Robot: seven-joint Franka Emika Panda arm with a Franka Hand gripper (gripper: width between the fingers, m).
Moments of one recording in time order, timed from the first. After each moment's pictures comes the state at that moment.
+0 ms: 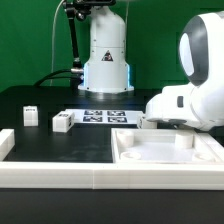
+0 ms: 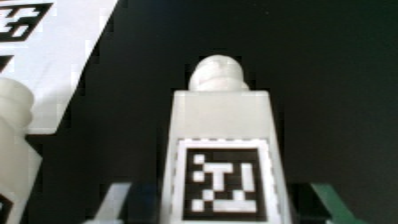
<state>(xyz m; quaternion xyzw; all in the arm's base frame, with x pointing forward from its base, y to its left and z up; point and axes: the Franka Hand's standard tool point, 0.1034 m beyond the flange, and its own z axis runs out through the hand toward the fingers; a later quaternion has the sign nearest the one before) 0.396 0.156 0.005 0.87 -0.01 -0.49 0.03</state>
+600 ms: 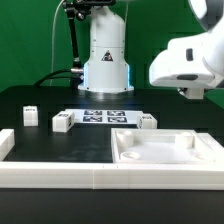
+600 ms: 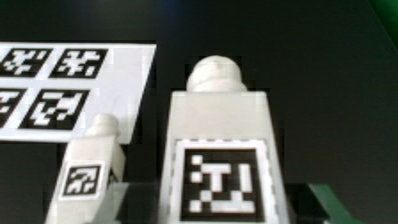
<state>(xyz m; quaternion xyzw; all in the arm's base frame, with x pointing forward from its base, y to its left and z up) 0.445 0.149 0.094 0.88 0.01 -0.48 0.01</state>
